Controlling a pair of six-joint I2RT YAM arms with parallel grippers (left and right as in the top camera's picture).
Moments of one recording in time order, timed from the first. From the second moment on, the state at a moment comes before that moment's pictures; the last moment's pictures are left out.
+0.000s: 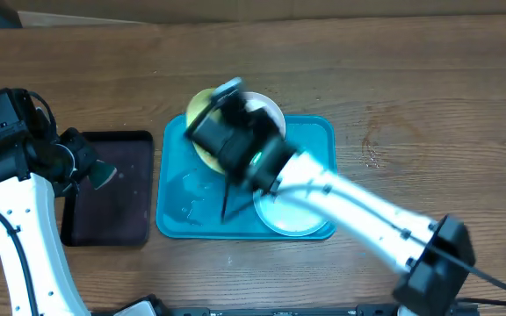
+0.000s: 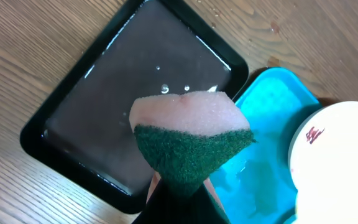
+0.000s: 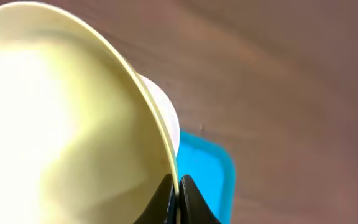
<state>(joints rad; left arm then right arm) 0.40 1.37 1.41 -1.23 0.09 -0.37 0.89 1.87 1.75 -0.96 0.67 0.39</state>
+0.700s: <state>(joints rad) 0.40 1.37 1.32 -1.17 0.13 -0.37 -0.02 1.87 1.72 -1.17 -0.15 0.77</state>
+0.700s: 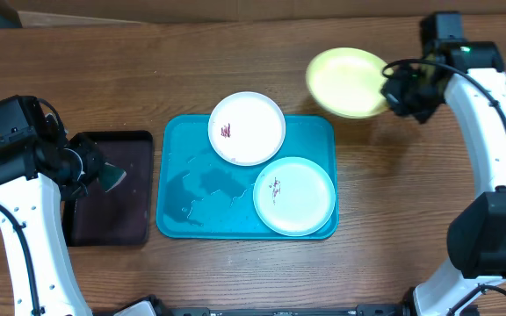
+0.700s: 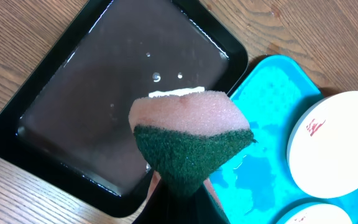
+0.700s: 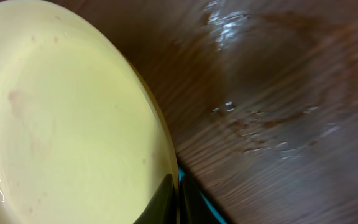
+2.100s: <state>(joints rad) 0.40 1.37 1.32 -1.15 0.18 -0.35 0.07 1.86 1.33 -0.79 -0.28 0.49</state>
